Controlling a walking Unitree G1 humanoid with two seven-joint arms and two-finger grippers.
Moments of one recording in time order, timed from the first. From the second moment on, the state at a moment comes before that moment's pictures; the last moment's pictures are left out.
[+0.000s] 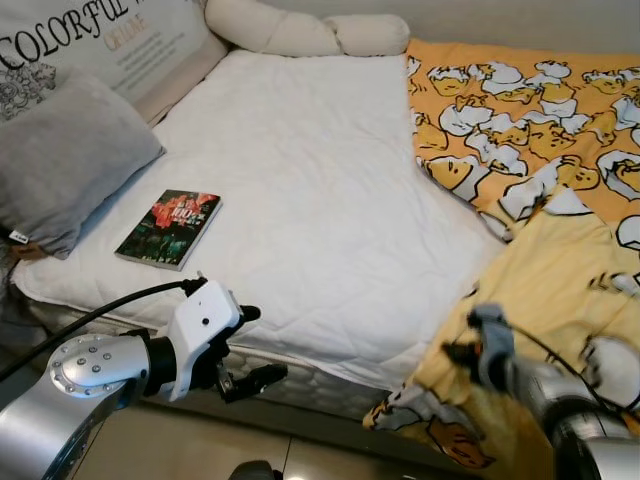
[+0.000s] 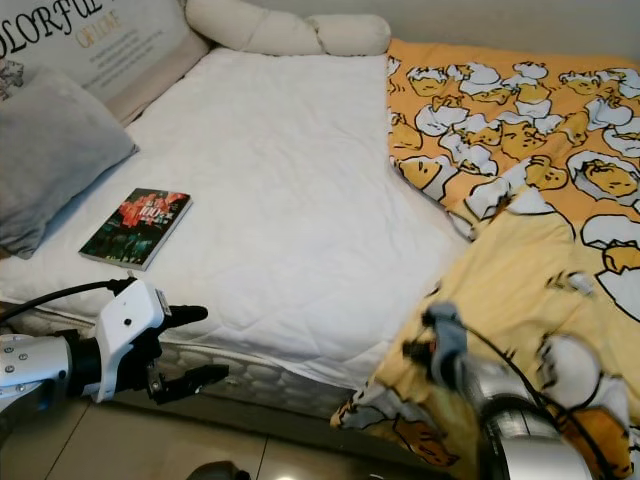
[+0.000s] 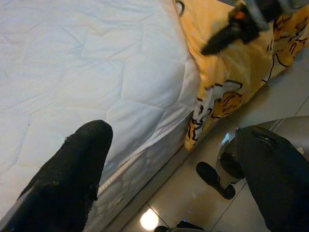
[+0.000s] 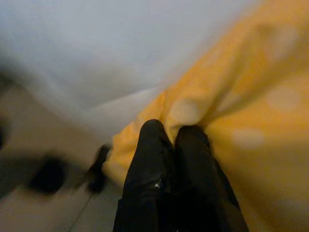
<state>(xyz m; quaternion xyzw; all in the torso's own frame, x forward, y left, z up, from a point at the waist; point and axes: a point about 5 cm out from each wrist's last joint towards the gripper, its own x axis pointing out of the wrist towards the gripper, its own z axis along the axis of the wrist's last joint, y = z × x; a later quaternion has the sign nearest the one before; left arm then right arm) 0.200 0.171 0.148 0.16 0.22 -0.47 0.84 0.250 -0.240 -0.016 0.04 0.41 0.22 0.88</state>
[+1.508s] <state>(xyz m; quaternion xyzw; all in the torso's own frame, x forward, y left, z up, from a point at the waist) 0.204 0.162 0.146 0.16 0.21 -0.47 0.84 0.294 -0.203 0.016 -0.02 0.33 0.12 0.94</state>
